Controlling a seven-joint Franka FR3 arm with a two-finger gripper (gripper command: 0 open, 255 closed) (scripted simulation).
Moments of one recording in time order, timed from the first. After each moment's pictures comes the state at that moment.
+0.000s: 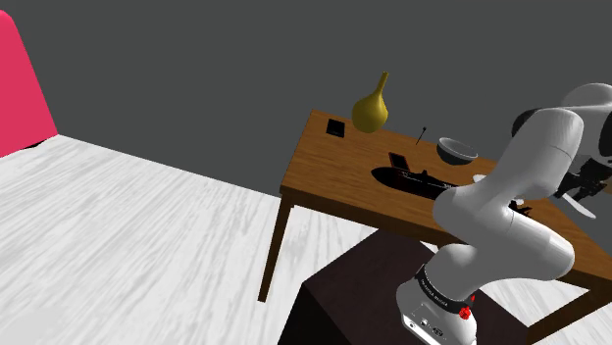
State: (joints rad) arm -1.31 0.71 -0.71 -1.21 0.44 1.75 -1.19
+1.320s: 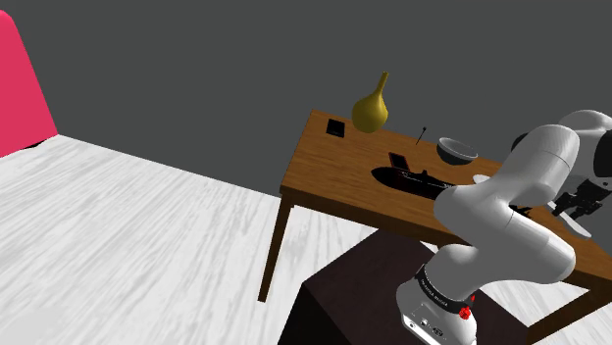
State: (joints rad) arm -1.44 0.90 -0.66 -1.06 0.51 1.79 -1.23
